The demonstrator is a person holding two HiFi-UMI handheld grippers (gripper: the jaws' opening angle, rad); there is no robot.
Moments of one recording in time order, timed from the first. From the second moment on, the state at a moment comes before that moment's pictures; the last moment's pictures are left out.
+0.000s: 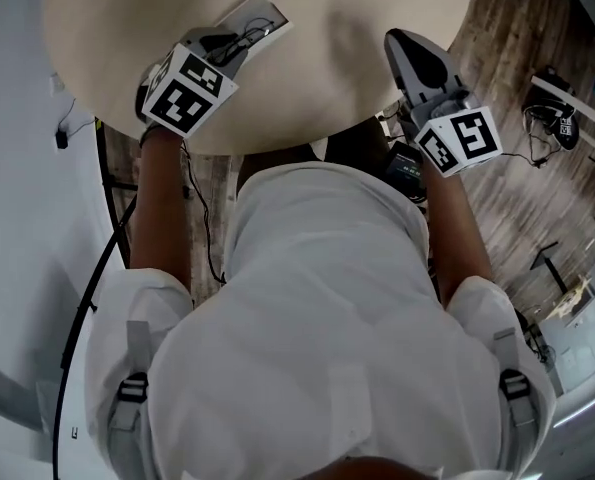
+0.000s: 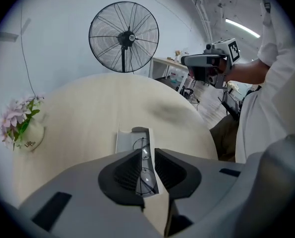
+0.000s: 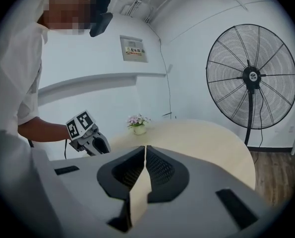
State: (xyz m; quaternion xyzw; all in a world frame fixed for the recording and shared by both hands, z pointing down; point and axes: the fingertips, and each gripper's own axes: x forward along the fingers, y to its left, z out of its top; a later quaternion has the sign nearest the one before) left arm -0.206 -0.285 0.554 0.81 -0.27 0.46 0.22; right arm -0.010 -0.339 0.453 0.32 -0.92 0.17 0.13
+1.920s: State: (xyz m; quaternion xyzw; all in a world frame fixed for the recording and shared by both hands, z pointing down) left arm -0.208 -0.306 0.584 0.75 -0.24 0.55 0.27; right arm 0.001 -0.367 0.487 0.31 -0.92 0.23 0.09
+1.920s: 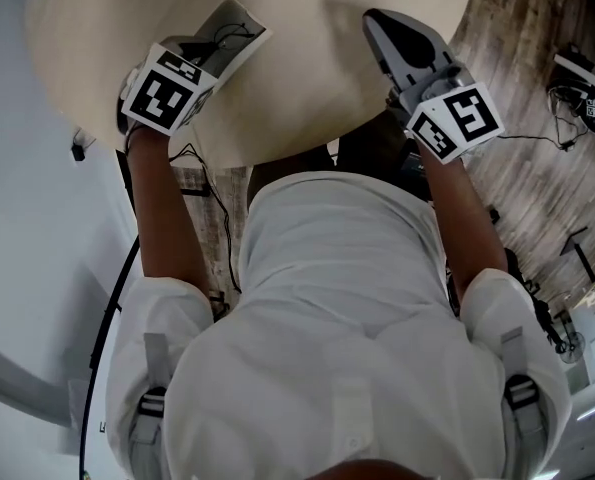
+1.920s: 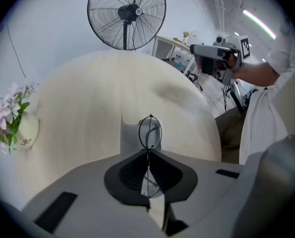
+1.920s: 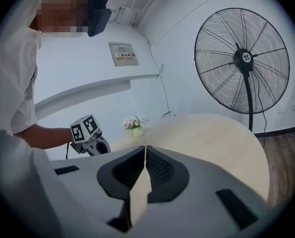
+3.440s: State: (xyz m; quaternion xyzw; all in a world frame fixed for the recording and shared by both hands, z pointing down) left arm -0.154 -0.167 0.185 0.83 -0.55 -0.09 0.00; right arm 0.139 -0.223 0.226 0.32 -0.94 0.00 -0.05
